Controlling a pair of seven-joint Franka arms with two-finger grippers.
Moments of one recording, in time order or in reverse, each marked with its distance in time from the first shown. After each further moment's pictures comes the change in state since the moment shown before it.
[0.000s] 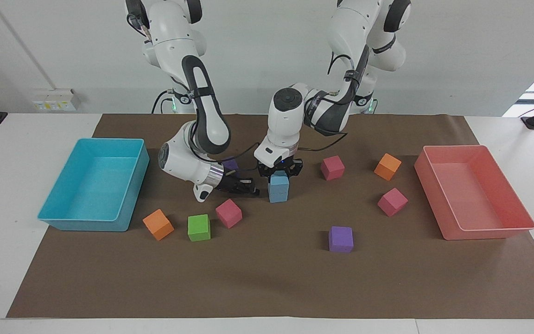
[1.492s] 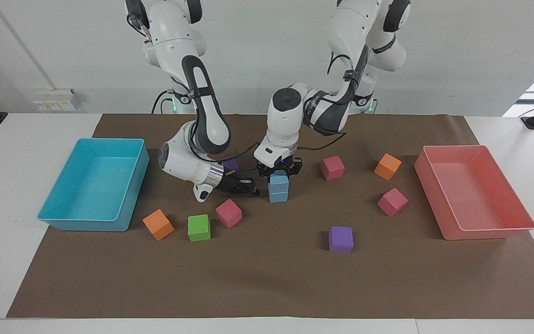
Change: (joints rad) left arm -0.003 0.000 0.002 -0.004 0.000 -0.002 -0.038; right arm 0.000 0.000 0.000 0.000 0.000 0.000 0.000
